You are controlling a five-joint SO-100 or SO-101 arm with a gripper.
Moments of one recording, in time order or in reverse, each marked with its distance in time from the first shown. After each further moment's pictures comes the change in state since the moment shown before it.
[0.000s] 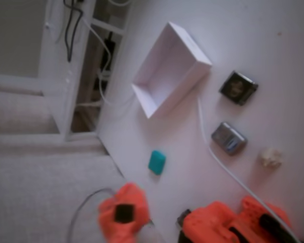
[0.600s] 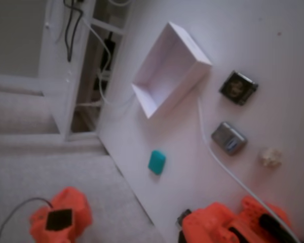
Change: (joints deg) arm 2.1 -23.6 -27.6 -12.9 0.0
